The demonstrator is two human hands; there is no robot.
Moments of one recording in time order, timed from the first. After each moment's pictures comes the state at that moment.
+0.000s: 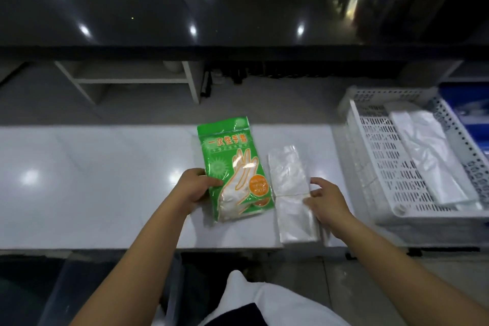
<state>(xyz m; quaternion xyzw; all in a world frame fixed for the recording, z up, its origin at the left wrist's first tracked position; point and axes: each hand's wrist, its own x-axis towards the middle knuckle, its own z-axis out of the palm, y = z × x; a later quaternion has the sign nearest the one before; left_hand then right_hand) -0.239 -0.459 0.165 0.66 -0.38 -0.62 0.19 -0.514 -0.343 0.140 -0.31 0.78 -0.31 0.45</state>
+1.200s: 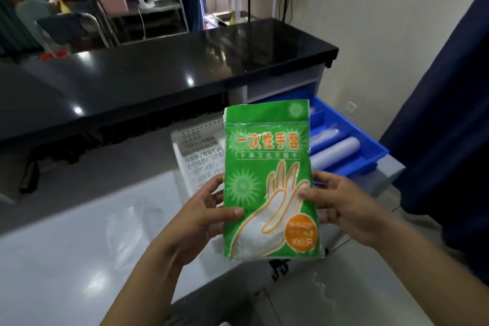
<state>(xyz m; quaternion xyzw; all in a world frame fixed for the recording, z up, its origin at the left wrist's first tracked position) -0.578 -0.312 0.252 0.23 -0.51 -0.82 0.12 -0.793 -0.139 0.274 -0.23 0.58 -0.58 0.52</state>
